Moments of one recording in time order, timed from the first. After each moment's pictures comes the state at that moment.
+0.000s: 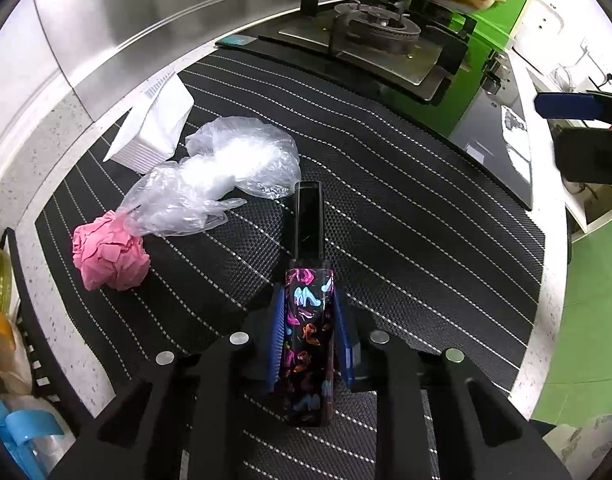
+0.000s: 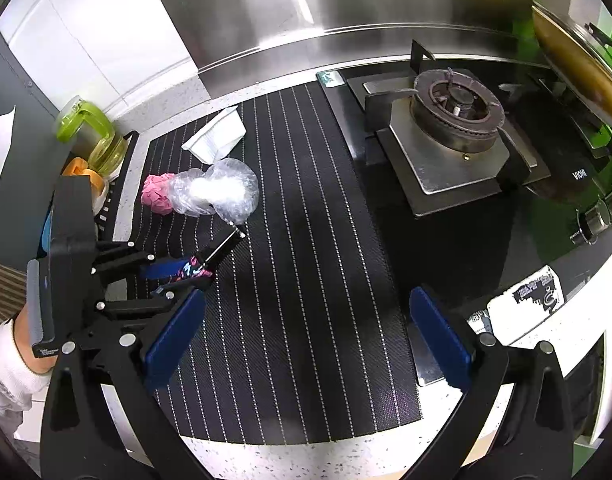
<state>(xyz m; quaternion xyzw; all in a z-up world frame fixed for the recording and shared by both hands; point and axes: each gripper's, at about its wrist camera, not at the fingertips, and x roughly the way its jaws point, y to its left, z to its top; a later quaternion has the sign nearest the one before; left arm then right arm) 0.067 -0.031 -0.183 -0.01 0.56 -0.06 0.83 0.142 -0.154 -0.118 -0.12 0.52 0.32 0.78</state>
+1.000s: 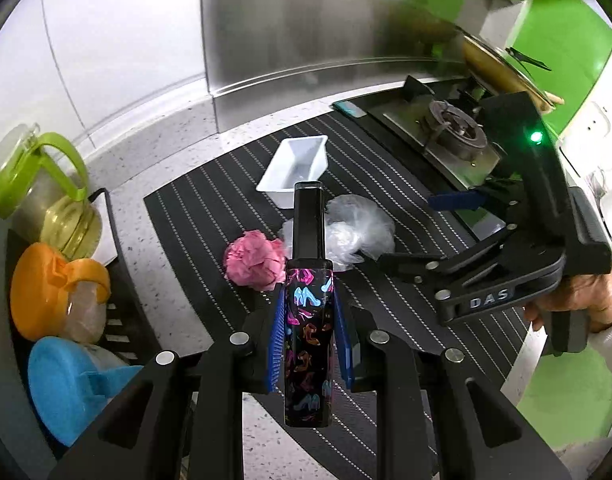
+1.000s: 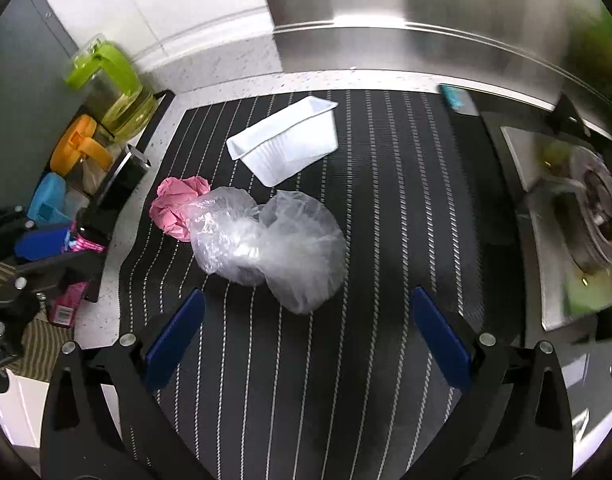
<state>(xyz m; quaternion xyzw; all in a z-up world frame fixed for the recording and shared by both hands) 0.039 0.043 -0.110 -0.11 0.51 0.07 0.85 0.172 -0.028 -0.170 -0.21 0.51 0.43 0.71</state>
